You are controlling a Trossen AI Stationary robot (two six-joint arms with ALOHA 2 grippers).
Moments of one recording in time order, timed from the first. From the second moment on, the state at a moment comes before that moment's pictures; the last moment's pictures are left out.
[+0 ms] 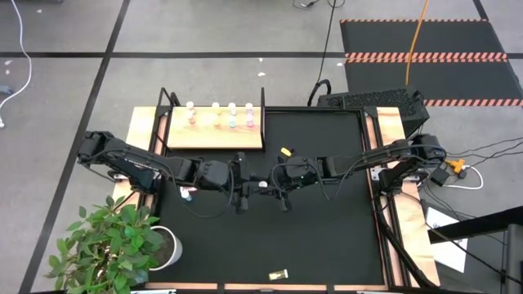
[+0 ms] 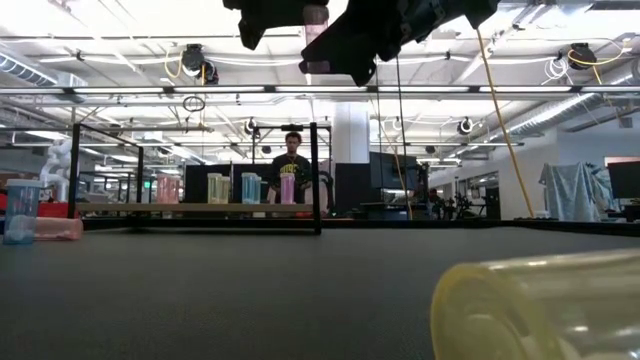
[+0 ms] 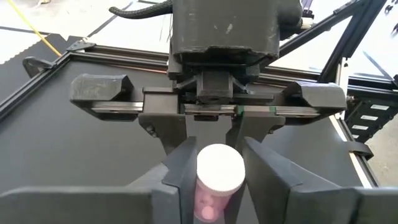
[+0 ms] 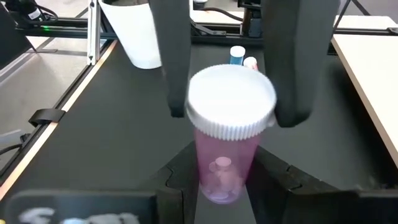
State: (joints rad) left arm -0.20 1.43 1.01 0.05 -0.21 -0.19; right arm 0.09 1.58 1.03 0.07 -0.06 0.02
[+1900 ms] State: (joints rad) left arm 0.00 1.43 1.01 -0.03 -0.27 -0.06; right arm 0.05 1.41 1.00 -0.28 0.19 0.09
